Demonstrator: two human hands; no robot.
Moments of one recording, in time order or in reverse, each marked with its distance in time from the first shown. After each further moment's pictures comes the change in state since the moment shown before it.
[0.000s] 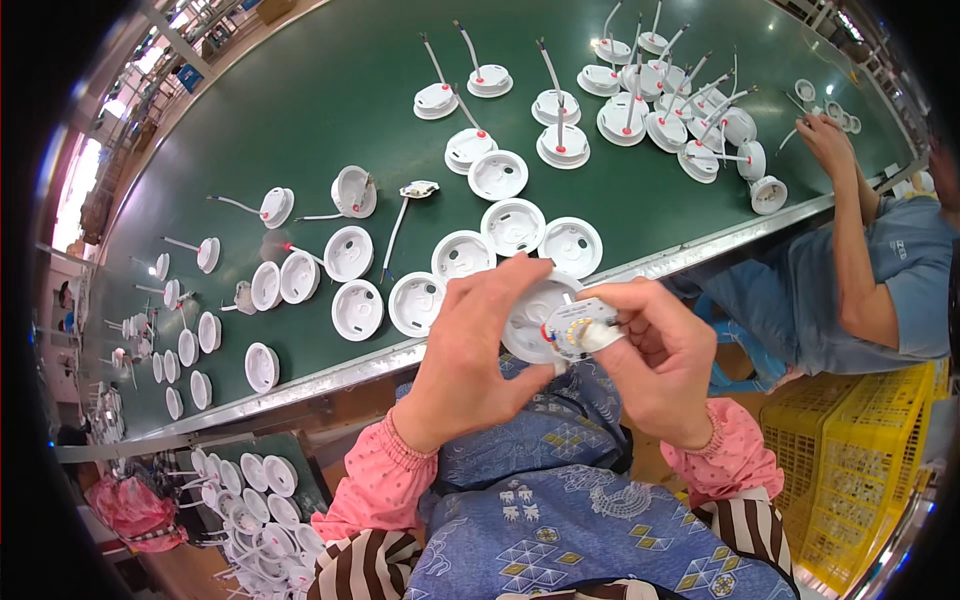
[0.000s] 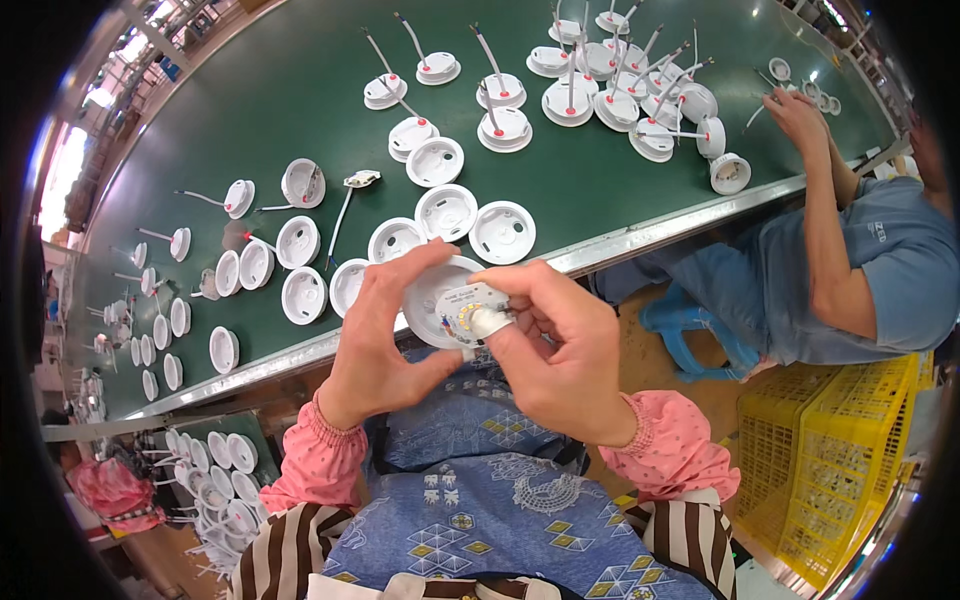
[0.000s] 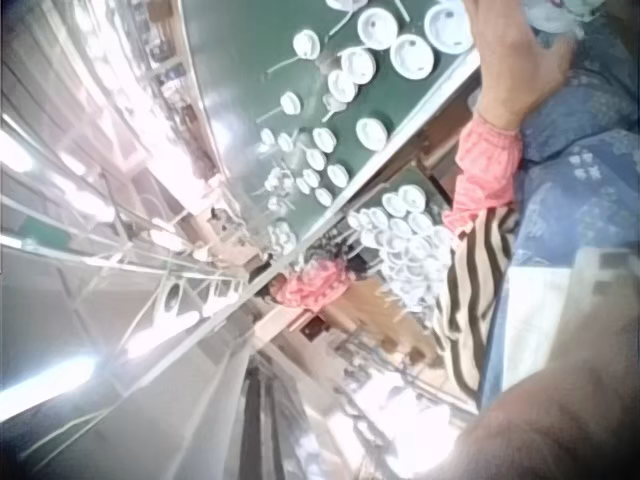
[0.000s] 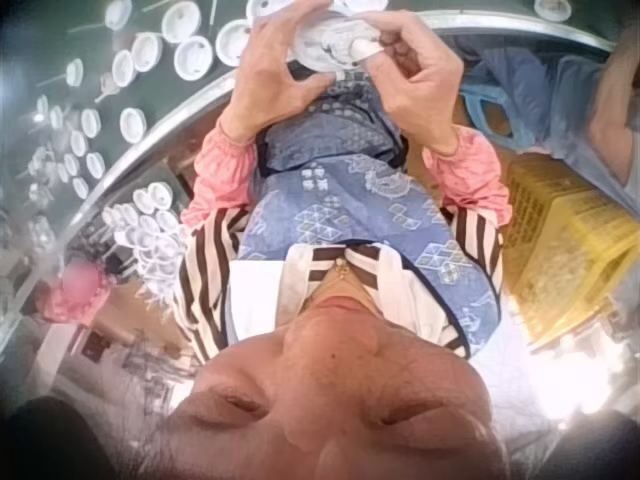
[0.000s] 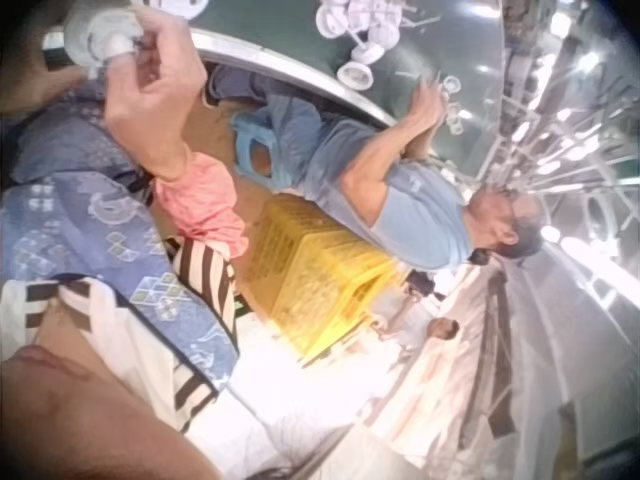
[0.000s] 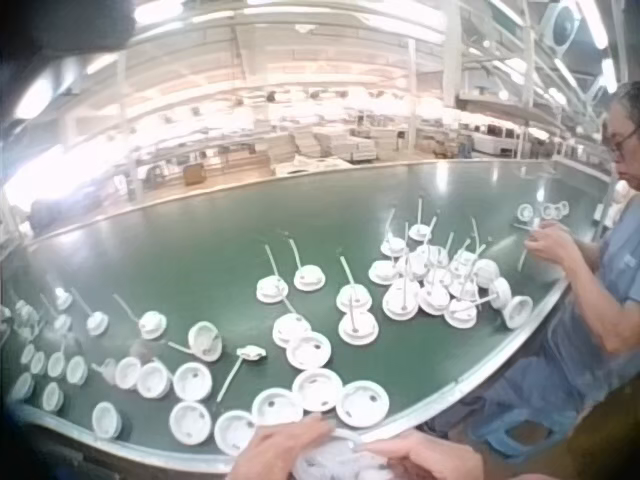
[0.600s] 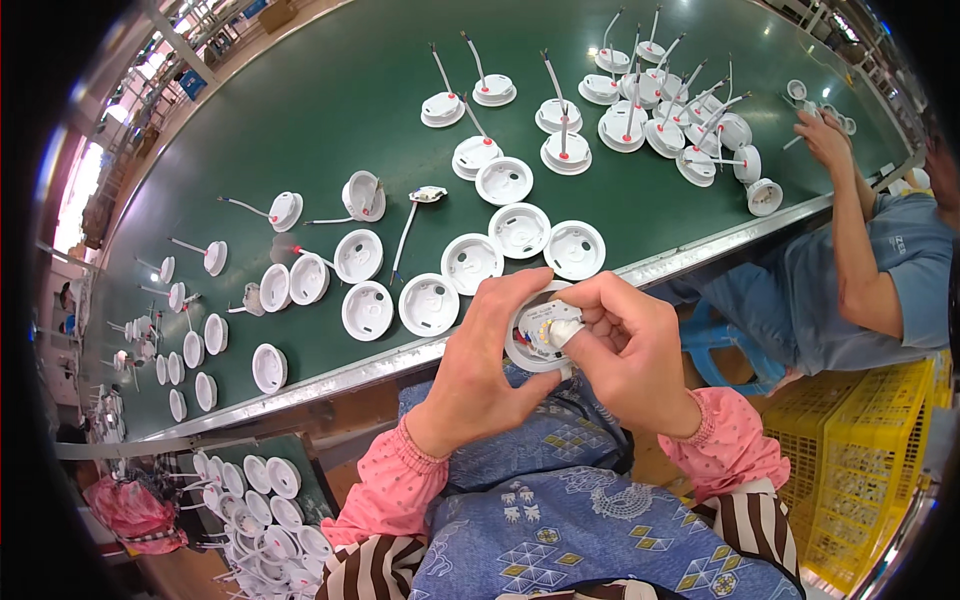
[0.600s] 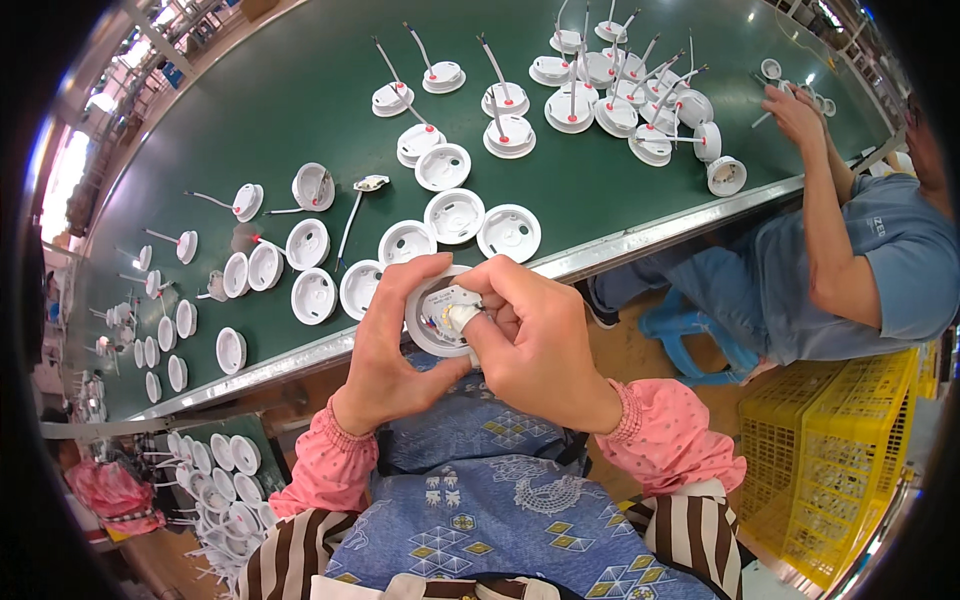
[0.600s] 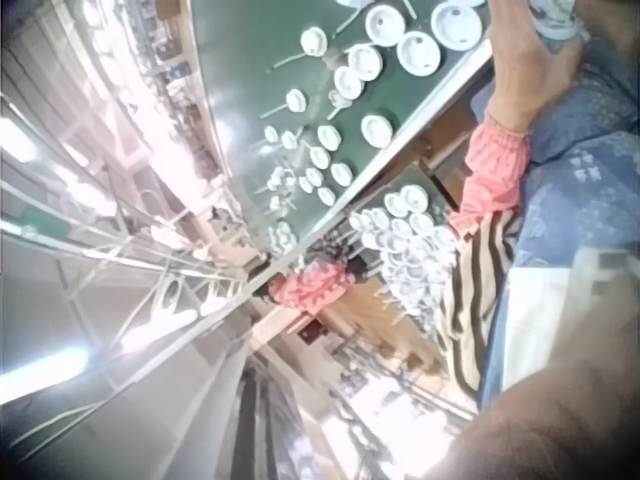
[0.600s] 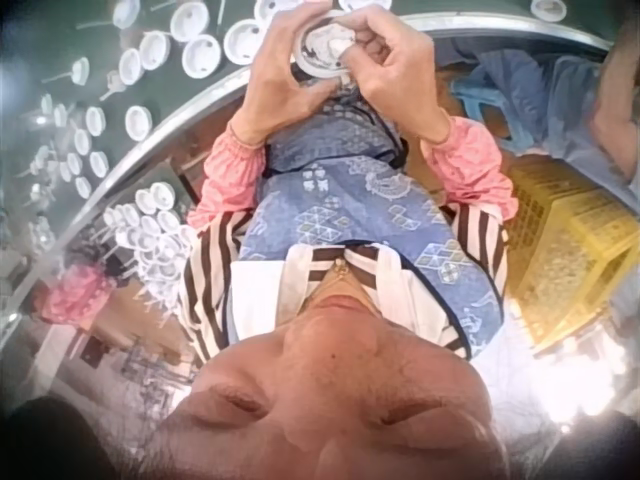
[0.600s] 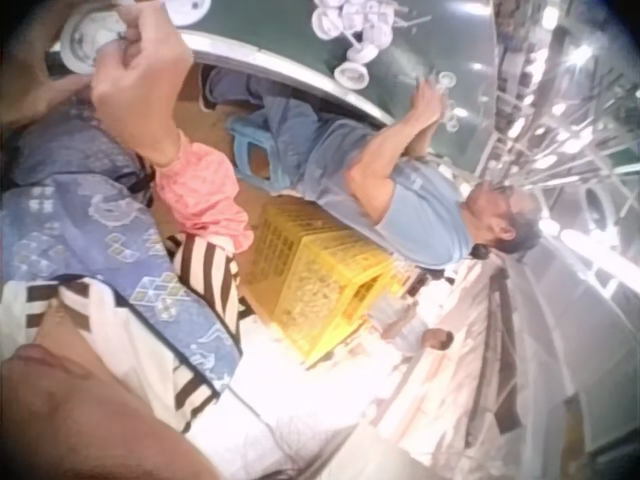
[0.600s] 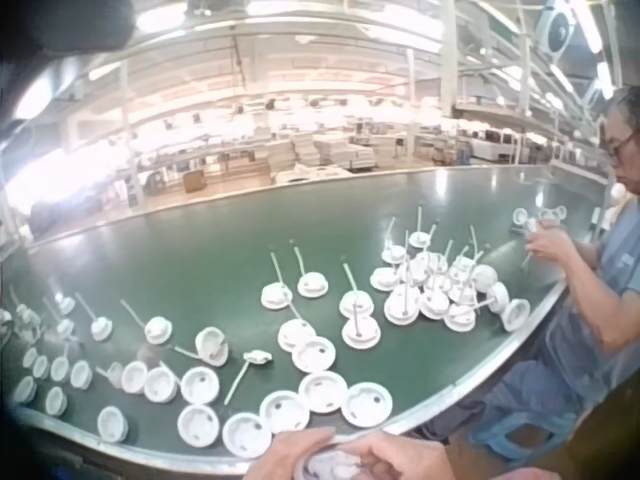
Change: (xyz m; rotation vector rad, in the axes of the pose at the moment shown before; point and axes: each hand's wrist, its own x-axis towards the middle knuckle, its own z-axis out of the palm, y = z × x) left_hand -0.010 0.004 0.006 -0.137 0.069 0.033; right_hand 0.008 0.002 0.018 -0.211 -0.033 -0.034
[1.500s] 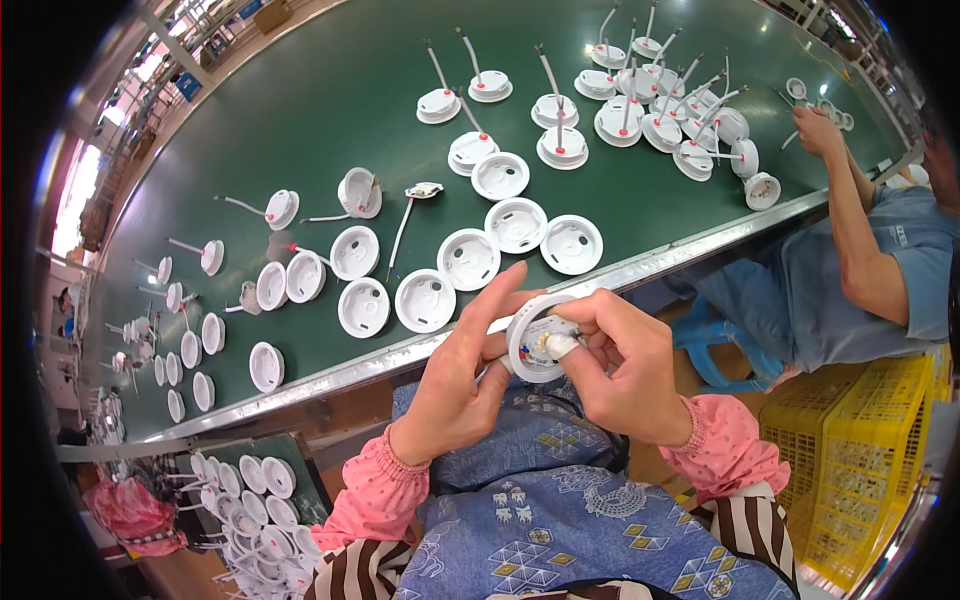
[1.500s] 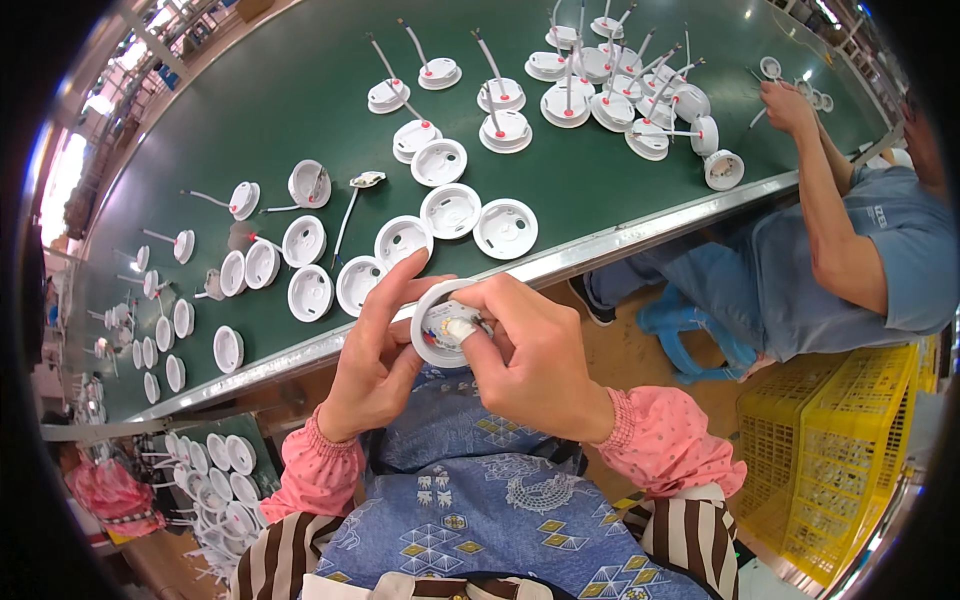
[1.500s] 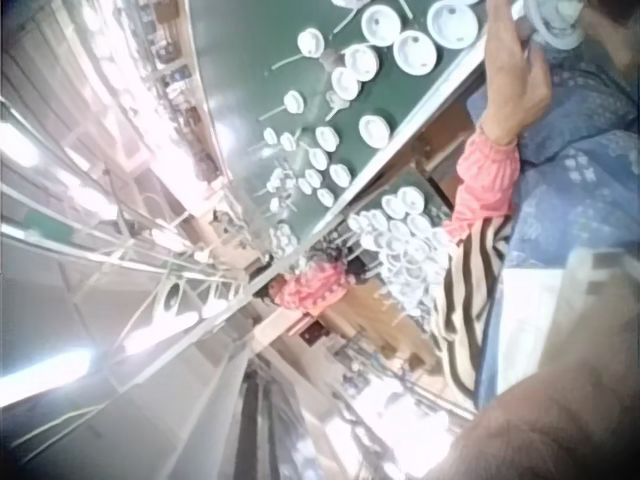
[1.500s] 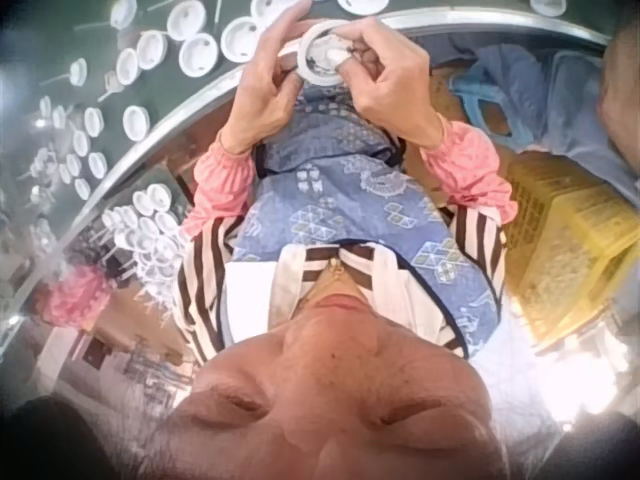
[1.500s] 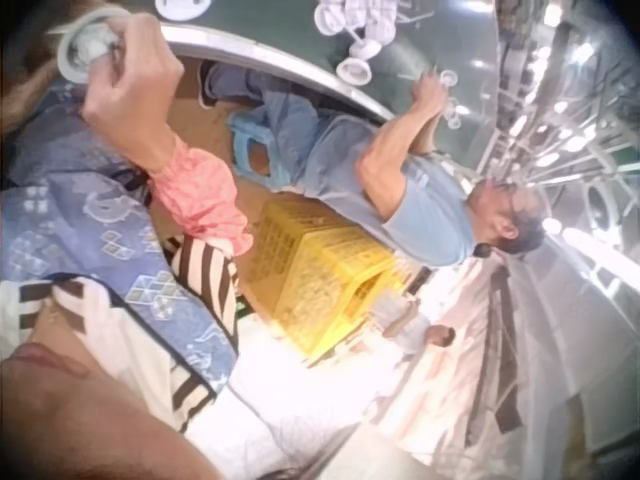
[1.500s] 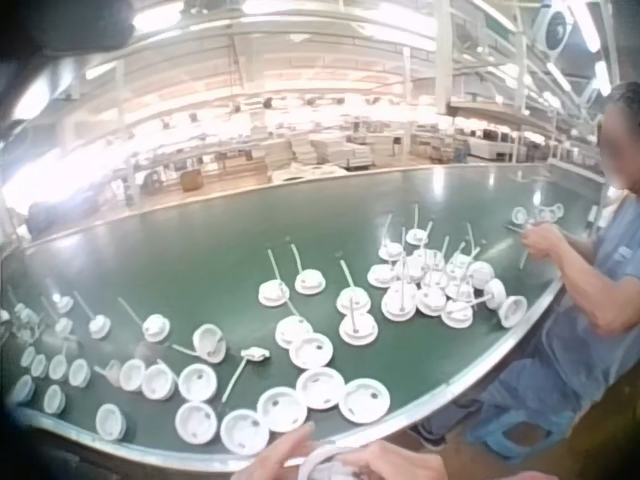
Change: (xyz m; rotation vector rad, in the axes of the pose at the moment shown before) left_hand -0.022 0.002 -0.009 -0.485 -0.119 -0.293; right_hand -0.015 0.001 0.006 -0.125 0.016 -0.104
